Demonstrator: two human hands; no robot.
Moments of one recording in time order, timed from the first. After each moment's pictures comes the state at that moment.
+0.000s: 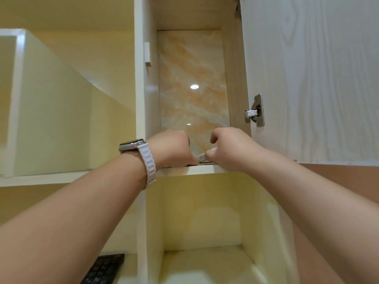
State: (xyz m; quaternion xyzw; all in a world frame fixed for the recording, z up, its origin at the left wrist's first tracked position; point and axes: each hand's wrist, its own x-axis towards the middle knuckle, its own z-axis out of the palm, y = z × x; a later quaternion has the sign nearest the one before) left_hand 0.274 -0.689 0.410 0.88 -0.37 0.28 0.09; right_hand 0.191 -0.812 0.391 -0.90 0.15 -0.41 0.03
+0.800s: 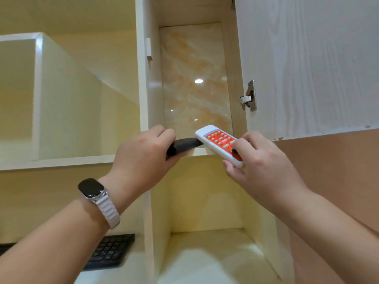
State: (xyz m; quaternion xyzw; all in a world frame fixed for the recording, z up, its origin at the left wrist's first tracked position) left_hand 0.266 -0.629 0.333 0.62 -0.42 0.64 0.14; right_hand 0.141 -0.831 0.293 -0.75 -0.02 -0.65 -0.12
